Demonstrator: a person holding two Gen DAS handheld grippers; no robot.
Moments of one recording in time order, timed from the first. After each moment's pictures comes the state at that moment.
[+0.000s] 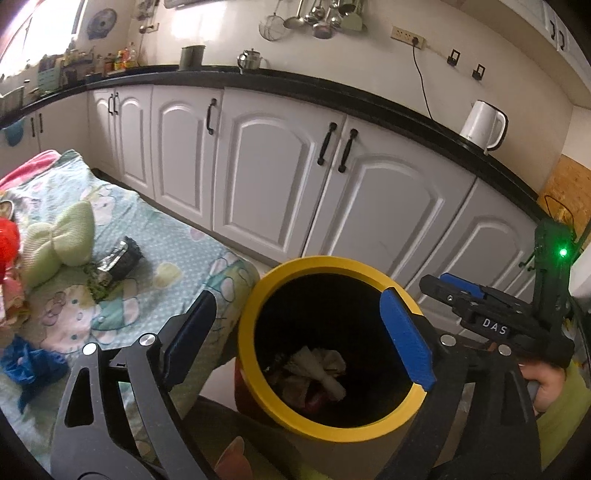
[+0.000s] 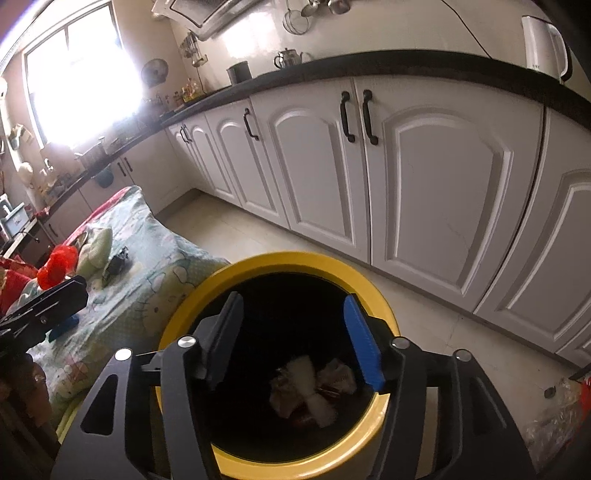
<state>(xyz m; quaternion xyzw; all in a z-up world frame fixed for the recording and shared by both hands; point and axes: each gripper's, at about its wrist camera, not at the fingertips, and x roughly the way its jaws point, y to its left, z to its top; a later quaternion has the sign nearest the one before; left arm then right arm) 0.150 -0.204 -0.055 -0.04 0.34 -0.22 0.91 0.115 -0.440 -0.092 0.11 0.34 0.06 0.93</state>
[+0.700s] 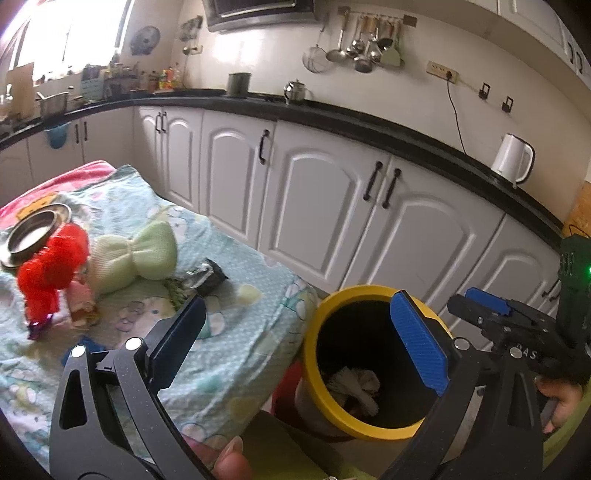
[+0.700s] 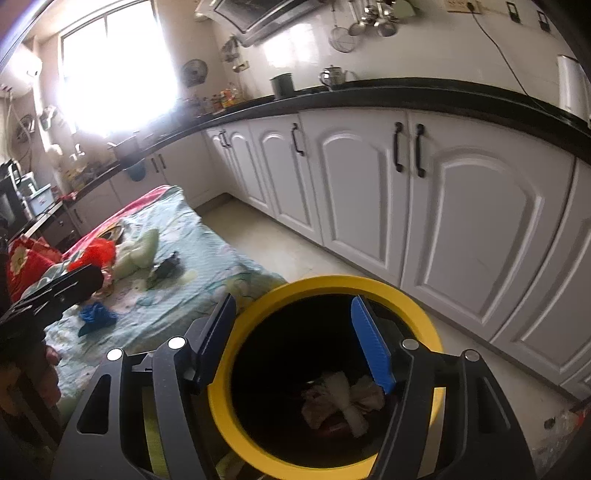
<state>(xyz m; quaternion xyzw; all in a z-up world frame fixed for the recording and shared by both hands) 0.131 -0.141 -0.027 -0.05 0.29 -0.14 0.94 0.107 -0.387 -0.055 0.08 0.32 0.12 0.94</state>
